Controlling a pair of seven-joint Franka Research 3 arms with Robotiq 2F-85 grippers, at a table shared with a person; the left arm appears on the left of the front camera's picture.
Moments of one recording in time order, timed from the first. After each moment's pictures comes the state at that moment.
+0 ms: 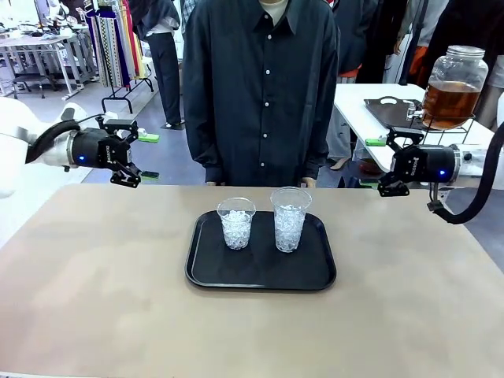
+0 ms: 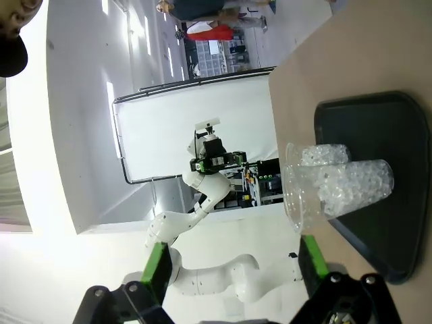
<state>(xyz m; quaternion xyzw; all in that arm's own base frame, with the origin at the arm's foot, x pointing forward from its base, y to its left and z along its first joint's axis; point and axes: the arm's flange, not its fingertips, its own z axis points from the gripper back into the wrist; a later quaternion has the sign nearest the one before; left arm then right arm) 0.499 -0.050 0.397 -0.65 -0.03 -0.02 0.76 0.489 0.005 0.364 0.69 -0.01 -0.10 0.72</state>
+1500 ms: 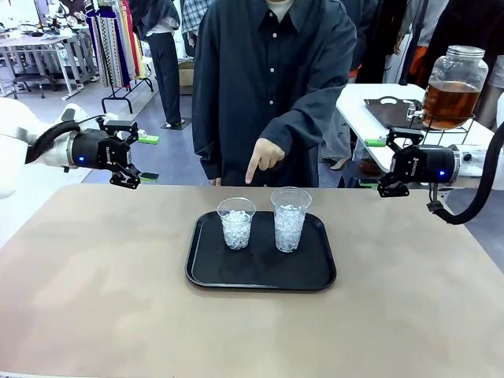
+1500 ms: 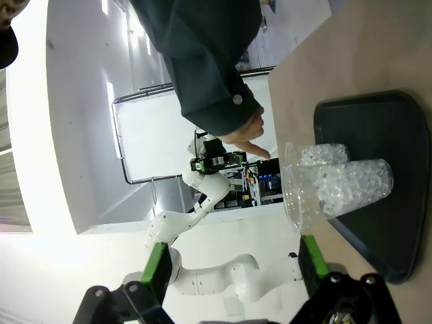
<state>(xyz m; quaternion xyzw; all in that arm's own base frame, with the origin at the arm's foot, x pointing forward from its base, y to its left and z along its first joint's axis) 0.500 -0.050 0.396 -0.65 -0.03 -0.02 0.76 0.489 0.005 0.363 0.69 -0.01 -0.10 0.72</state>
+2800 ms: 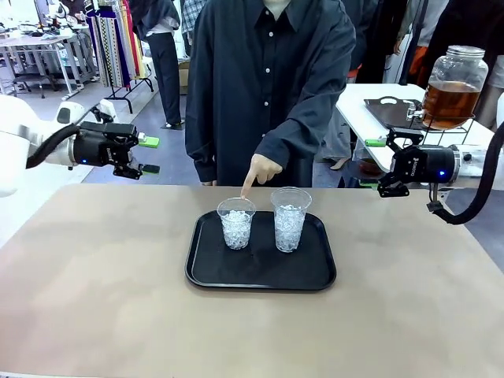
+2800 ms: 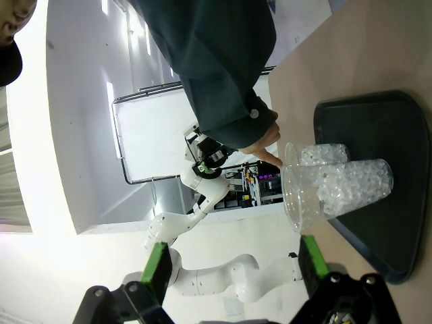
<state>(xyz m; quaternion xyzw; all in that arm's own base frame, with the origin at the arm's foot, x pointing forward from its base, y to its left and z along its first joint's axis) 0.506 -0.050 0.399 -0.61 -0.19 -0.17 0.75 0.489 0.005 0.363 0.69 -0.01 -0.10 0.72</state>
